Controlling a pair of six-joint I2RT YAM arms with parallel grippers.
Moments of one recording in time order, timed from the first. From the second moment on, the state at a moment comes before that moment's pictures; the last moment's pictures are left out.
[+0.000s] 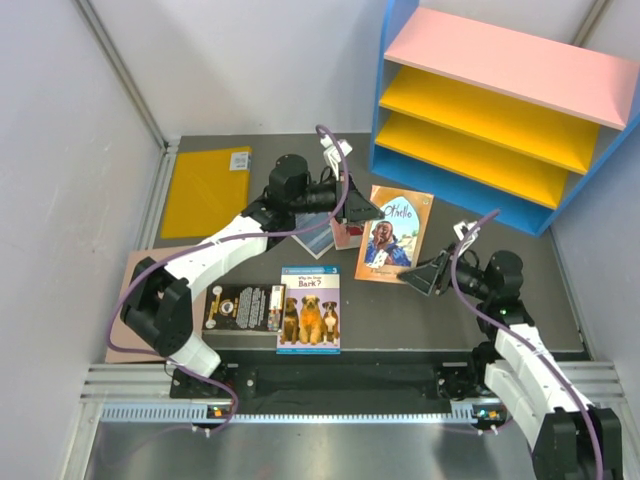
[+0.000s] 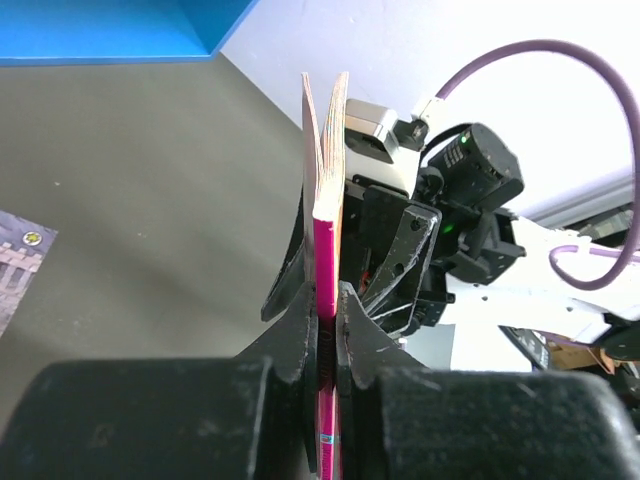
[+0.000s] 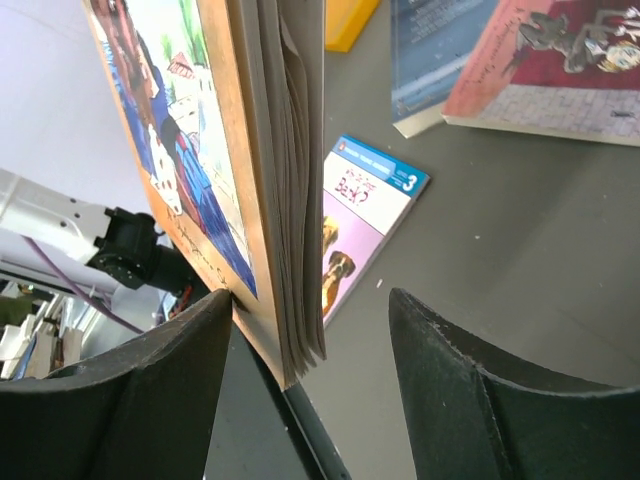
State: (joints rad) left arm -0.64 1.57 1.22 0.25 0.78 -0.69; right arm 0.08 0.73 0.24 0.32 -0.93 0.62
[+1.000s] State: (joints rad) left arm -0.57 1.58 1.22 0.26 0.75 -0.68; right arm 0.09 0.71 0.49 0.18 -0.96 0.61
